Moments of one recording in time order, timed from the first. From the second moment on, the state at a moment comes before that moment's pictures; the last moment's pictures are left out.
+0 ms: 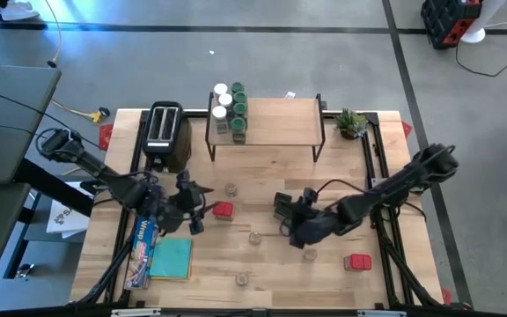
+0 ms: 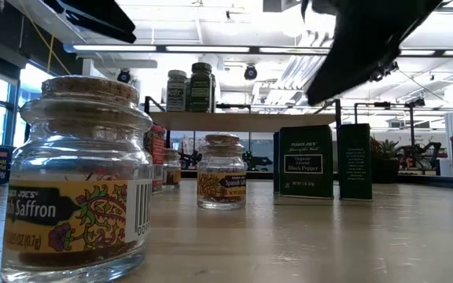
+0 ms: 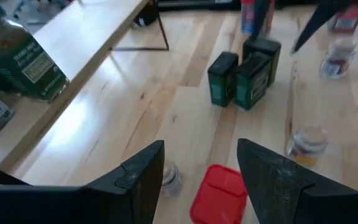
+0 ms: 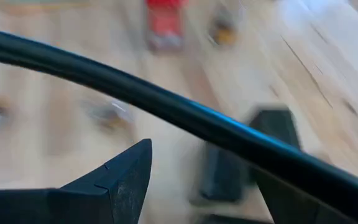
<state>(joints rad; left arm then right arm) -0.54 1.16 0.84 -0.45 -0.82 -0.41 0.47 1.54 0.95 -0.35 0.56 0.55</state>
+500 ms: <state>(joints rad) -0.60 1.15 0.84 -0.45 -0.89 -0.42 0.42 1.79 1.13 -0.60 0.51 0.75</state>
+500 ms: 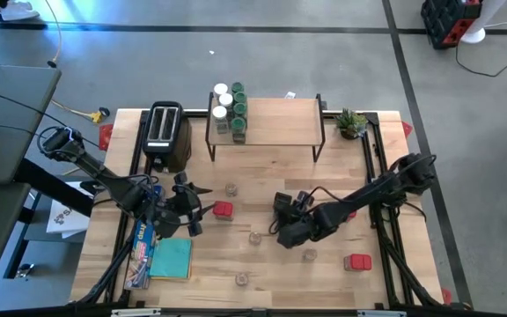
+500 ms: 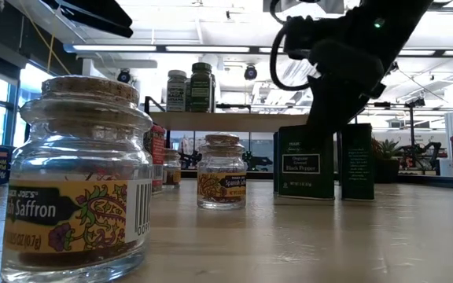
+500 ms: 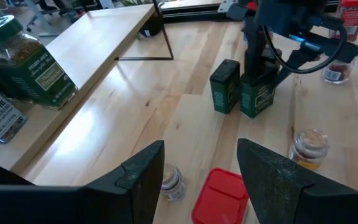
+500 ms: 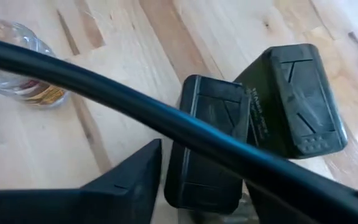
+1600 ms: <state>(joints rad) -0.39 1.04 0.84 -0.47 -0.89 -0.07 -0.61 1.78 1.77 -0.73 -0.29 -0.44</state>
